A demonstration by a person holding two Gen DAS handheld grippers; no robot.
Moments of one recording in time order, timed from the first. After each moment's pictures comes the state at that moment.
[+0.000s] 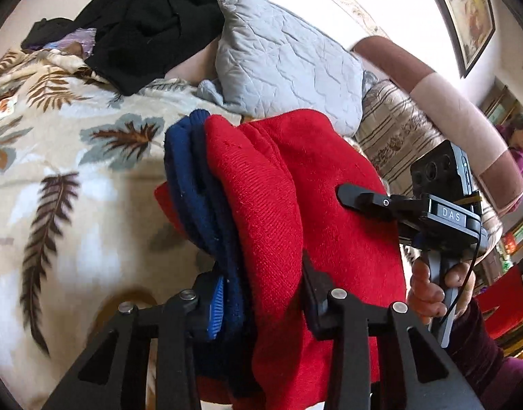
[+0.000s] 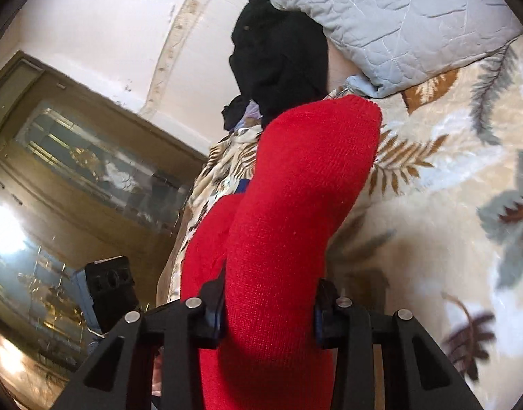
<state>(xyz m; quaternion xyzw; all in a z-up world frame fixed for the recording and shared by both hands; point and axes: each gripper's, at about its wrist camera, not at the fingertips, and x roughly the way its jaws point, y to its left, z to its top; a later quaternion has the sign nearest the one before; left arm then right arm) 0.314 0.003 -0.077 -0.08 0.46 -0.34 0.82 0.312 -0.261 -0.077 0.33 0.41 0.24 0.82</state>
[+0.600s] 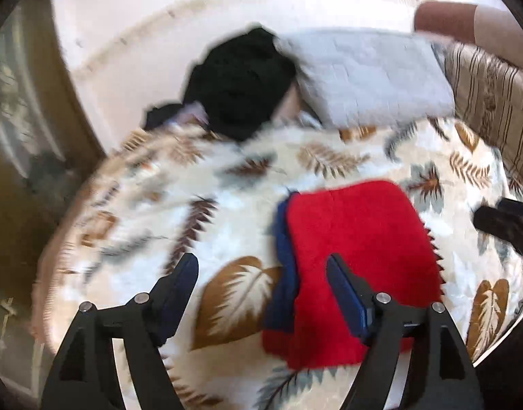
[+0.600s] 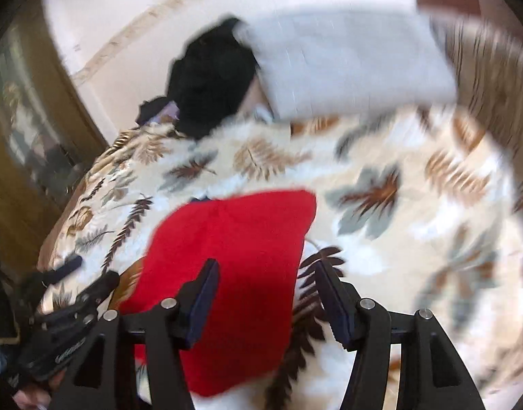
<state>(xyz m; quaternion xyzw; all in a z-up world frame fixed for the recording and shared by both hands) 0.178 -0.037 -0.032 0.13 0.34 -0.04 0.93 0.163 -0.232 -0.025 0.10 0.39 0.01 0.92</state>
